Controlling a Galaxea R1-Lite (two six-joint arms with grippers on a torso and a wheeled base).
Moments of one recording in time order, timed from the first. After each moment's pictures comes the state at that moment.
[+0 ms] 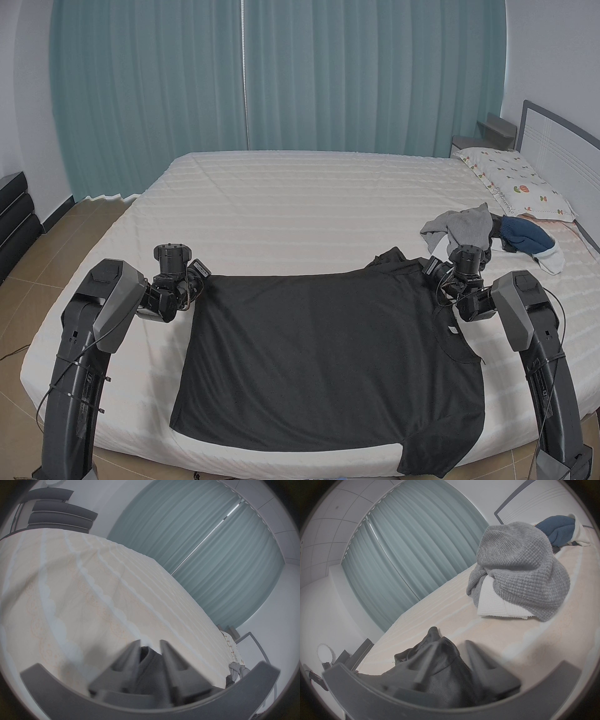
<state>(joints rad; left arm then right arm) -0.07 2.77 -1.81 -0.56 0.07 -0.80 0.01 2.92 -2.00 -0.73 0.13 0.56</state>
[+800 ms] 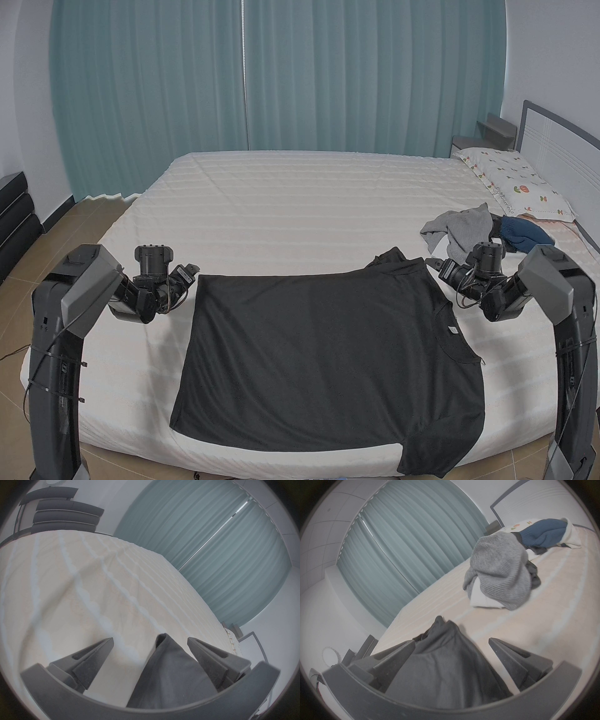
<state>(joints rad) -0.03 2.54 -1.43 -0.60 0.01 -0.81 -0.02 2.54 -1.37 -0.84 0.22 0.57</state>
